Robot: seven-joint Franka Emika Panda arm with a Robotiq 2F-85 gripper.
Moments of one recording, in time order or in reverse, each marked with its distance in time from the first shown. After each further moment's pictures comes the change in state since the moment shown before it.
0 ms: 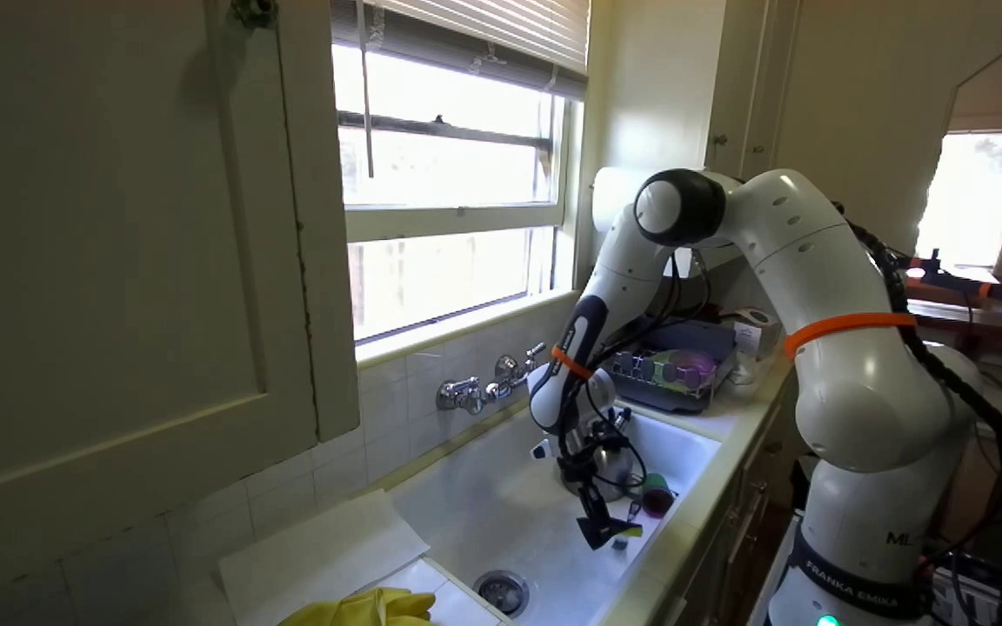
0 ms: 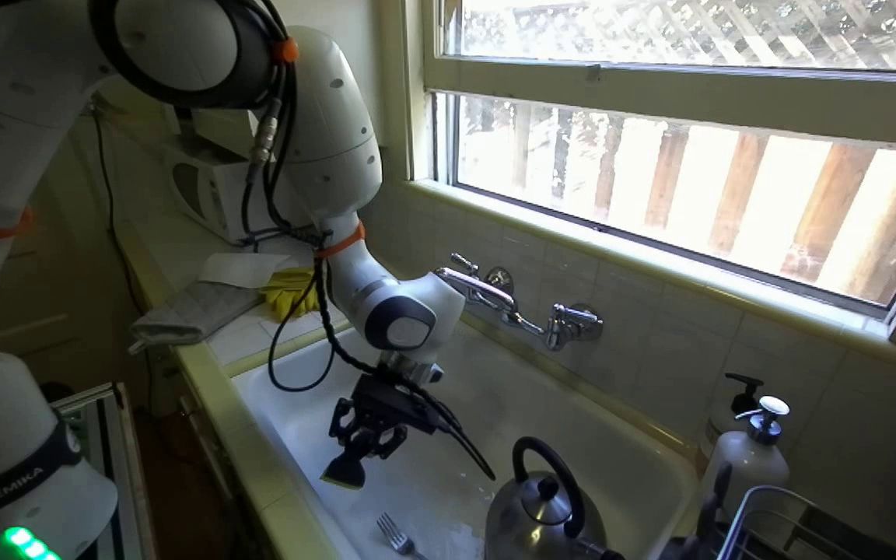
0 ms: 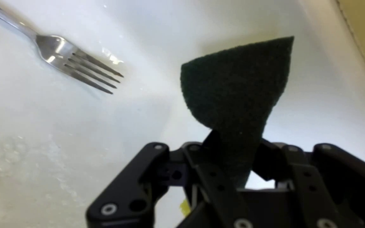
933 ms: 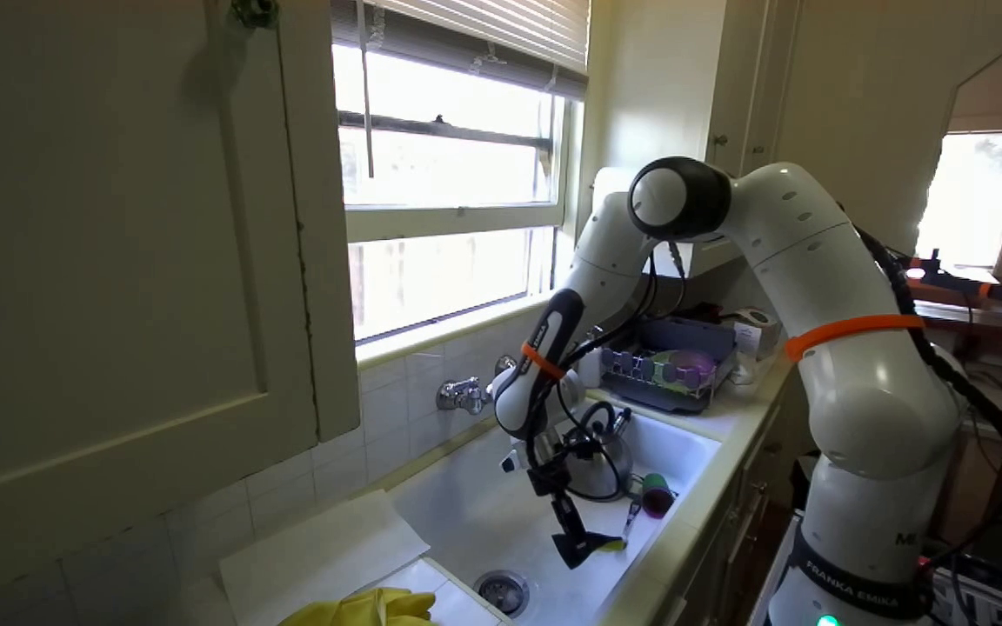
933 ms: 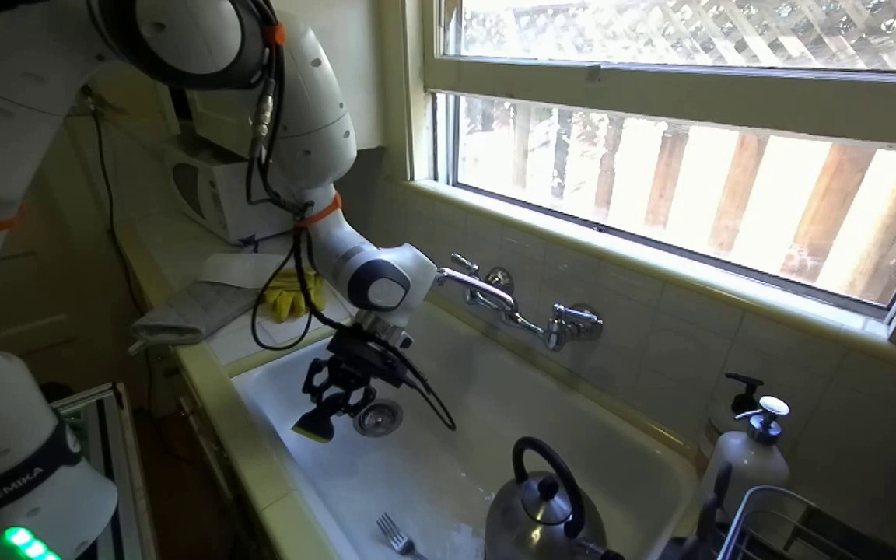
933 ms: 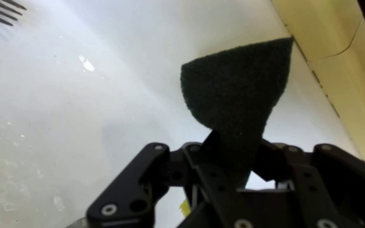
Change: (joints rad) arm 0.149 -0.042 0.045 0.004 0.113 -0.120 0.079
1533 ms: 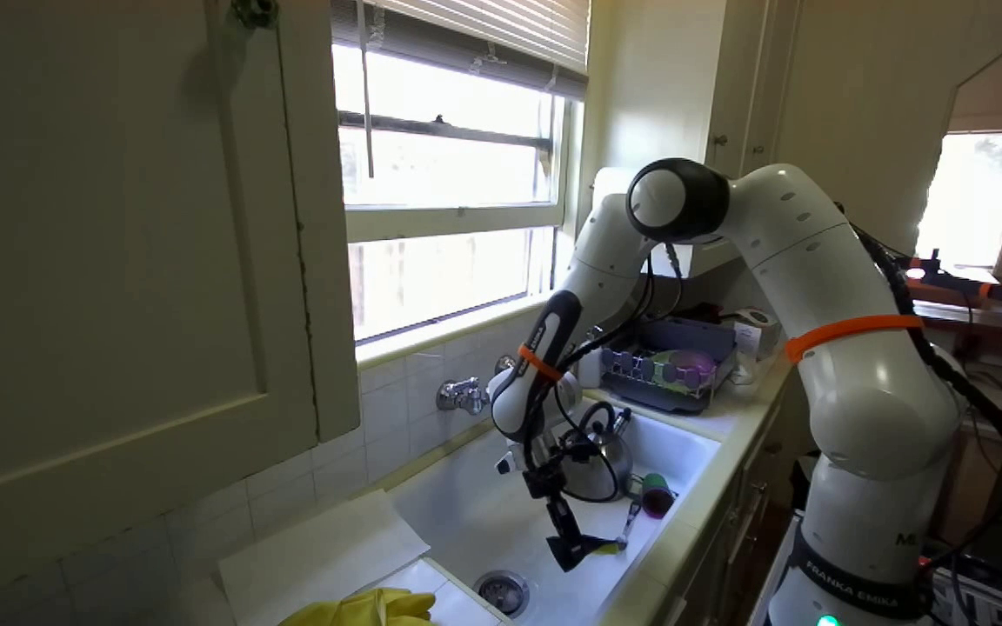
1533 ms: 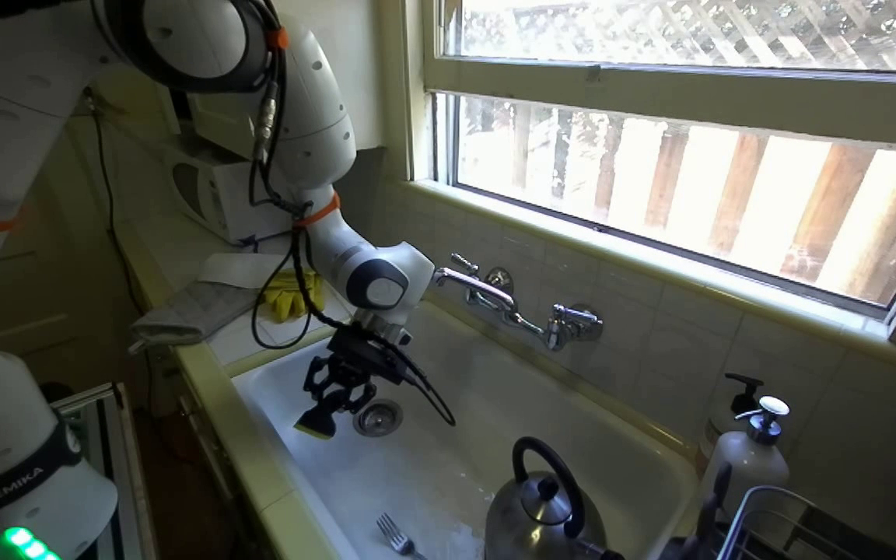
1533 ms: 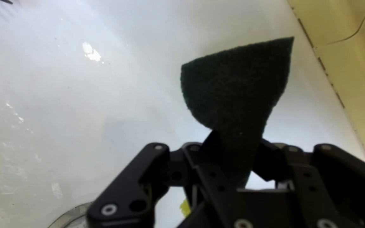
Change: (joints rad) arm 0.007 0.009 0.010 0.006 0.002 0.020 -0.008
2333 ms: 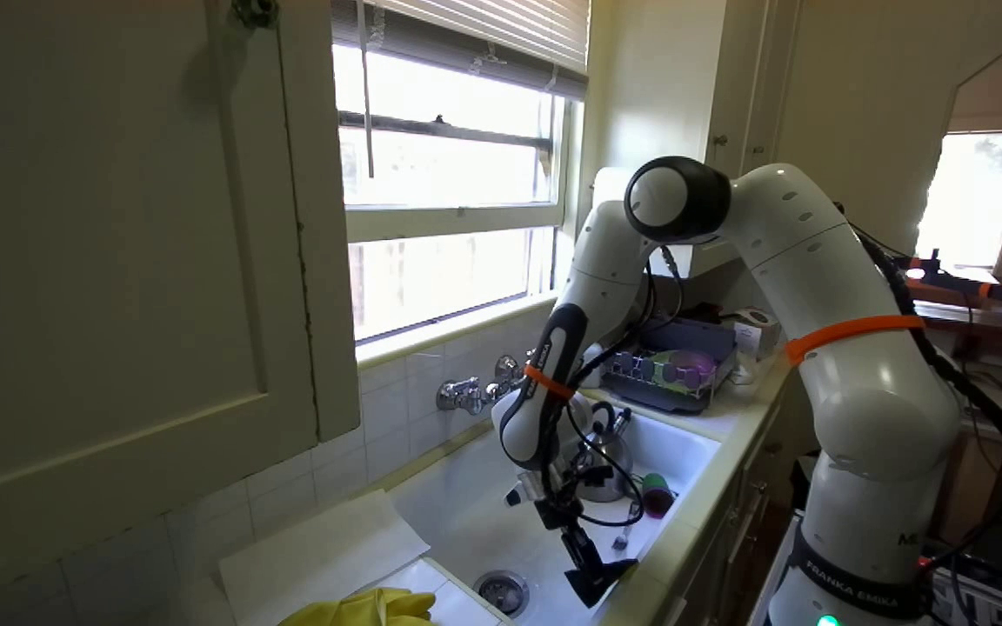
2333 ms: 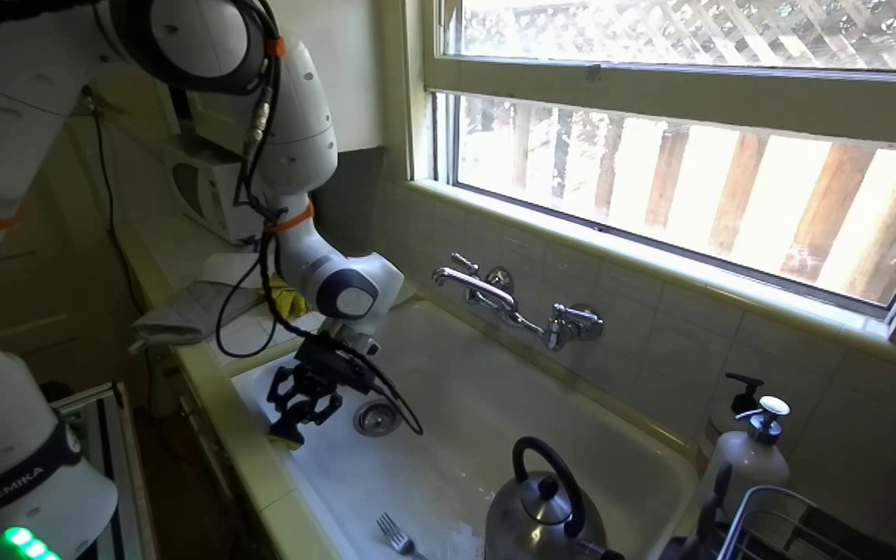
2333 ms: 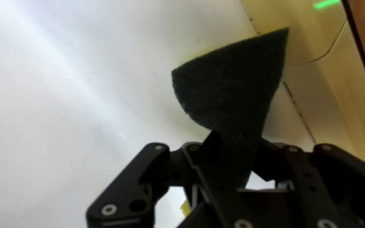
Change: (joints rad) arm 0.040 -0.003 0.024 -0.113 -0.002 0.044 -0.007
